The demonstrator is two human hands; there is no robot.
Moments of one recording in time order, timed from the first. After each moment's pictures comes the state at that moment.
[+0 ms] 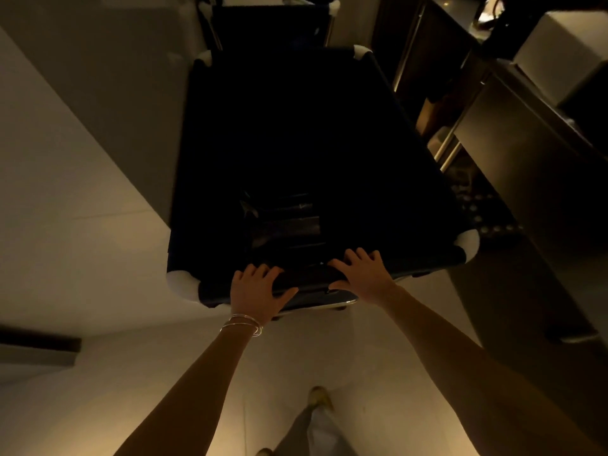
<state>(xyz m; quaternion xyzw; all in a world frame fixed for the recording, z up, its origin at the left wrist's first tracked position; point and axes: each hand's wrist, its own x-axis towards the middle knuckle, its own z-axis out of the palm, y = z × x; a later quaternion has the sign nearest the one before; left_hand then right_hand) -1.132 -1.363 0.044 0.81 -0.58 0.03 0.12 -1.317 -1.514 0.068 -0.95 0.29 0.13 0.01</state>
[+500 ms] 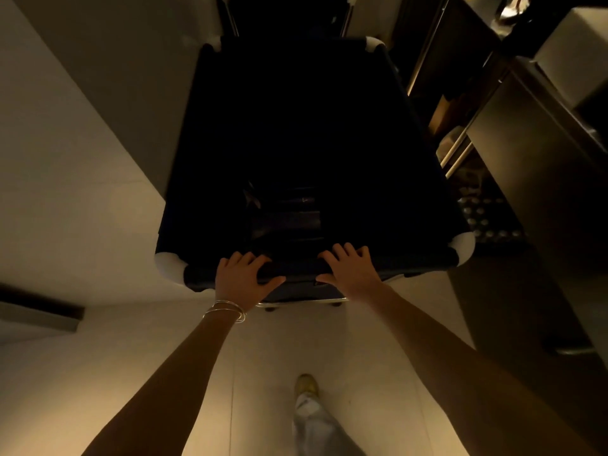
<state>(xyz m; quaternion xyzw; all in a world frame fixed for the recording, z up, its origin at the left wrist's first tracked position) -1.153 -1.348 0.044 0.83 -0.55 0.03 0.13 -1.336 -1.500 0.067 -0.95 0.27 0.11 0.05</state>
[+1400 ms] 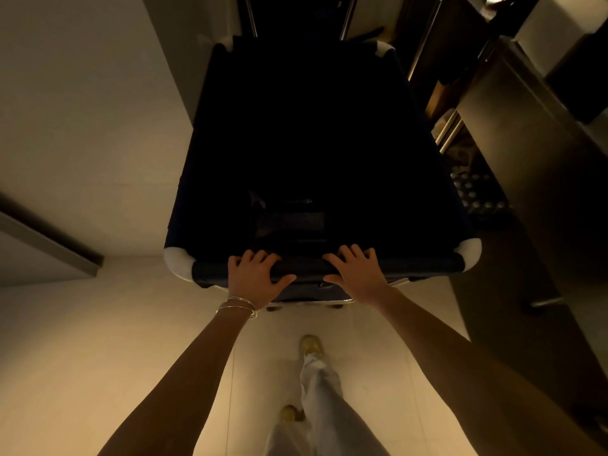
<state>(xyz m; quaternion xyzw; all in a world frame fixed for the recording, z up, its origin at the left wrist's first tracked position) -1.308 -1.174 0.040 0.84 -0.53 0.03 0.10 -1.484 -1.322 0.065 -0.96 0.25 0.09 0.03</state>
